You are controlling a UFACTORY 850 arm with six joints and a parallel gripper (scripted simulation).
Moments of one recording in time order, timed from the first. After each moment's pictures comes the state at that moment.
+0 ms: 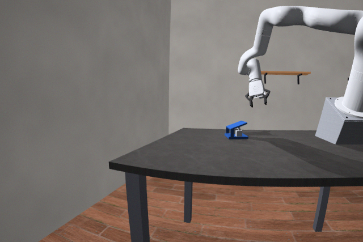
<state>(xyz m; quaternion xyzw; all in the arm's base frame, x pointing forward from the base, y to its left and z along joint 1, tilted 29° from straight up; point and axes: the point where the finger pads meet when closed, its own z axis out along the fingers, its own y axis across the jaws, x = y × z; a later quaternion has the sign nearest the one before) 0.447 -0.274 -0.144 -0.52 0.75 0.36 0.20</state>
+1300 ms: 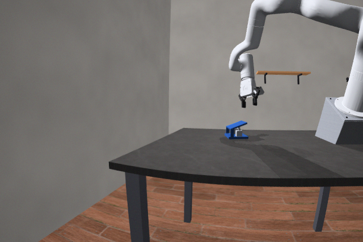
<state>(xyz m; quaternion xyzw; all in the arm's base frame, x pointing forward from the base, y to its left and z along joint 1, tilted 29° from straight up) 0.511 -0.202 -0.111 -0.35 0.87 0.33 0.11</state>
